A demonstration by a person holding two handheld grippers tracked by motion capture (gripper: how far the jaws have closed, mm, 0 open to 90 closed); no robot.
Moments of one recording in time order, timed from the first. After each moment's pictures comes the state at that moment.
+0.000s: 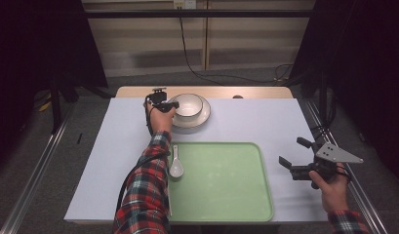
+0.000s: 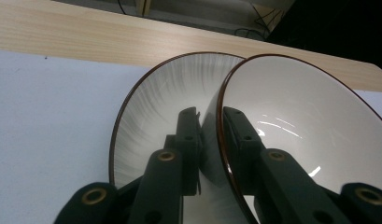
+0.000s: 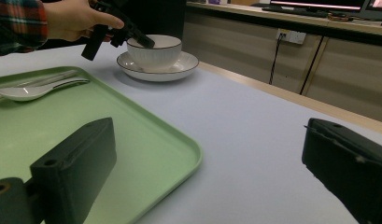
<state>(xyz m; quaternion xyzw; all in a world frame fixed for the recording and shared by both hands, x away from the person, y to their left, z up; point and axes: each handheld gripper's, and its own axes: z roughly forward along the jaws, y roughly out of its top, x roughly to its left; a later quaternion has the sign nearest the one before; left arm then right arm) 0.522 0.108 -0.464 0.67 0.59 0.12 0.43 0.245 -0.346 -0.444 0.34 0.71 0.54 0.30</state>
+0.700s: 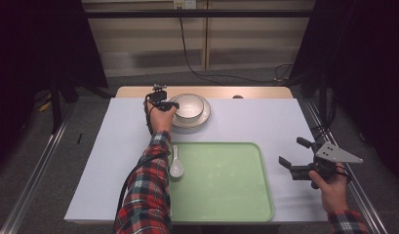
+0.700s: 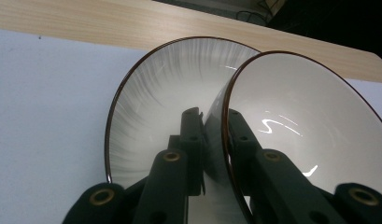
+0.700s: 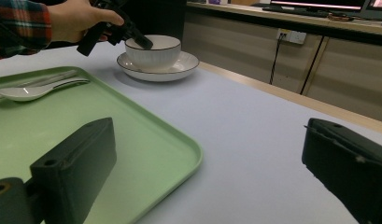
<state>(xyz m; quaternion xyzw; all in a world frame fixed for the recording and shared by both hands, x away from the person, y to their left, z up) 0.522 0.107 -0.456 0.68 0.60 0.09 0.41 0.245 -0.346 -0.445 0.35 0.71 0.54 0.30</state>
